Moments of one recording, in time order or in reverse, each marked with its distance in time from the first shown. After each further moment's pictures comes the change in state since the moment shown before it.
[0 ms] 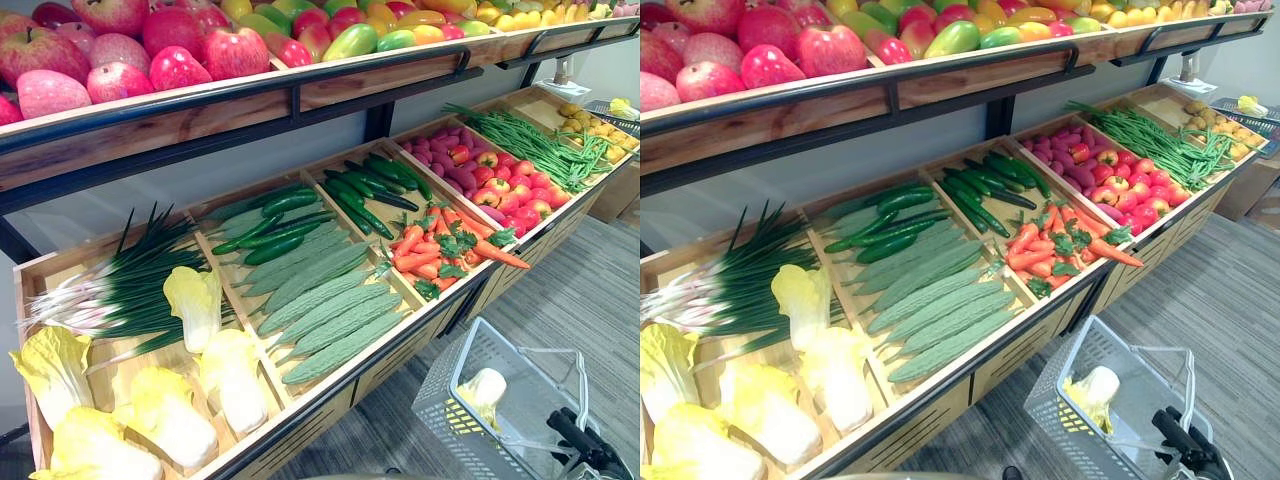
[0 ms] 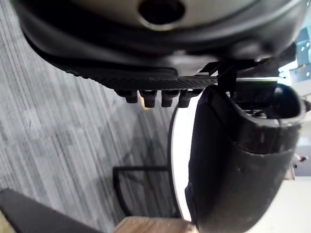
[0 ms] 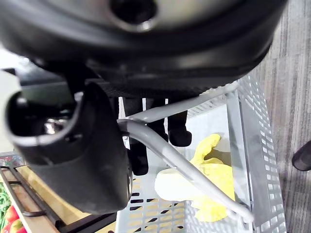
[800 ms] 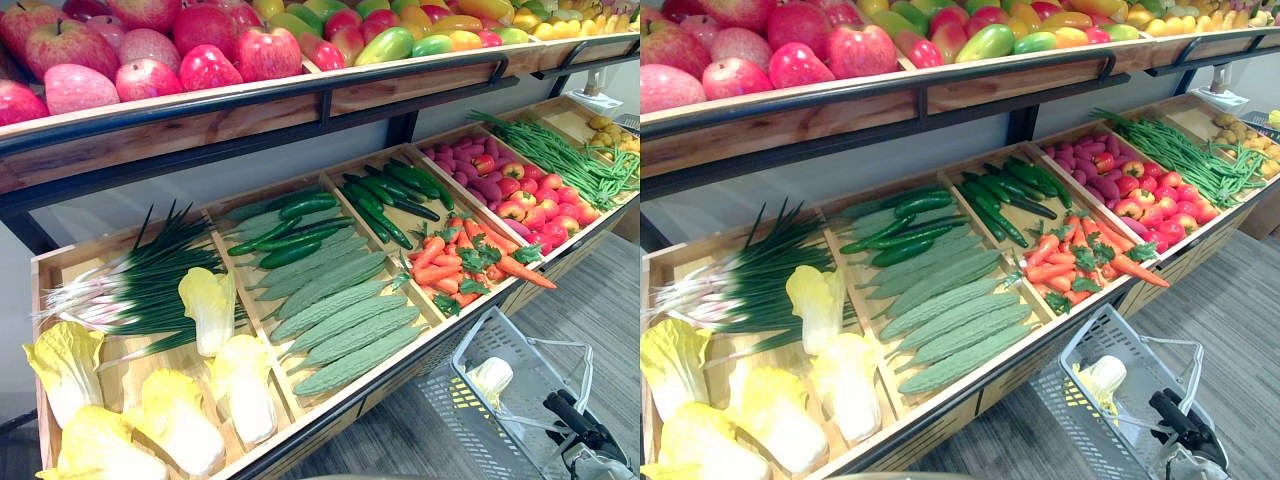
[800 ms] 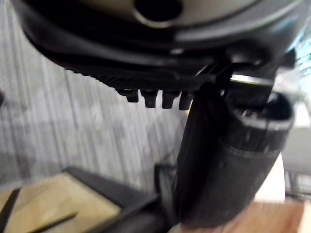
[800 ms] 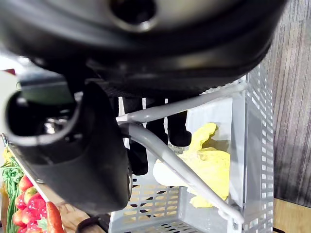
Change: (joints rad) left arm -0.066 -0.113 0.013 0.046 -0.025 0.086 -0.318; right arm -0.094 -0.047 0.008 0.073 0.073 -0.007 0.045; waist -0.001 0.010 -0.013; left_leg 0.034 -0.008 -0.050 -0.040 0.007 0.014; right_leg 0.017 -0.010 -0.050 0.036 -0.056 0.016
